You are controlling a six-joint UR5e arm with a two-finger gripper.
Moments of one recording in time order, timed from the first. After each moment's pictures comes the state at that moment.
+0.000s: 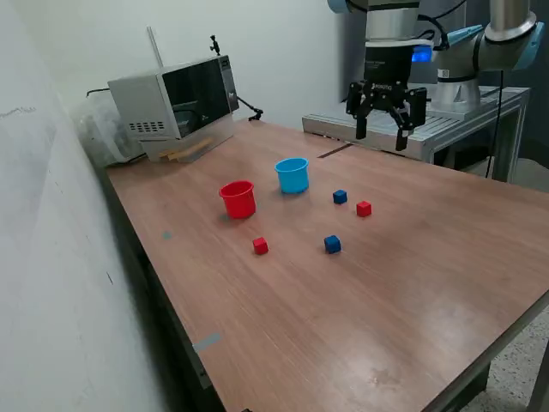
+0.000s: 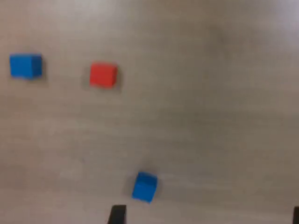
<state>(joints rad) 0.23 -1.03 1.41 -2.07 -1.66 3.33</state>
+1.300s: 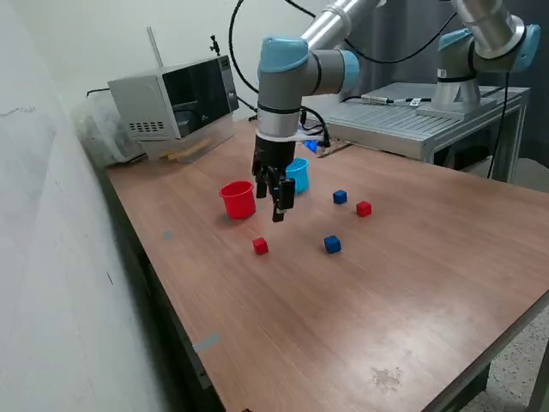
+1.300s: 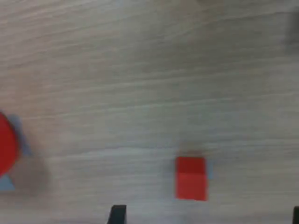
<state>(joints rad) 0.05 -0.64 1.05 -2.17 -1.78 3.36</state>
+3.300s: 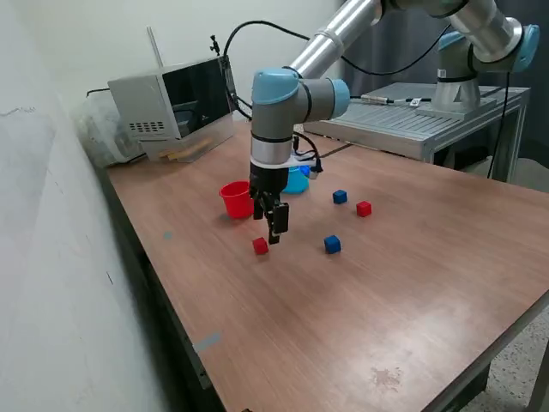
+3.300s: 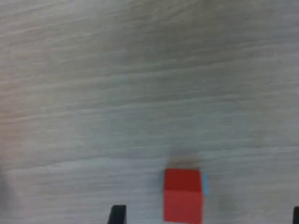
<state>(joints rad) 0.05 -0.55 0.98 -2.19 -1.76 3.35</state>
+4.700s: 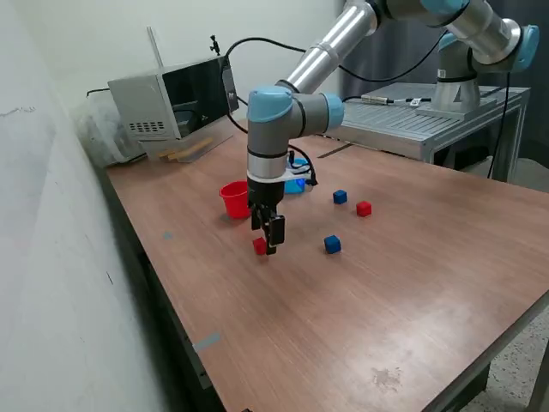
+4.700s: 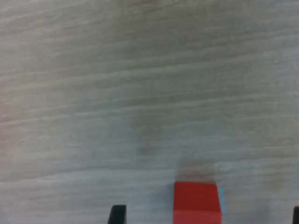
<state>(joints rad) 0.04 -0.49 0.95 -2.20 -1.75 3.34</state>
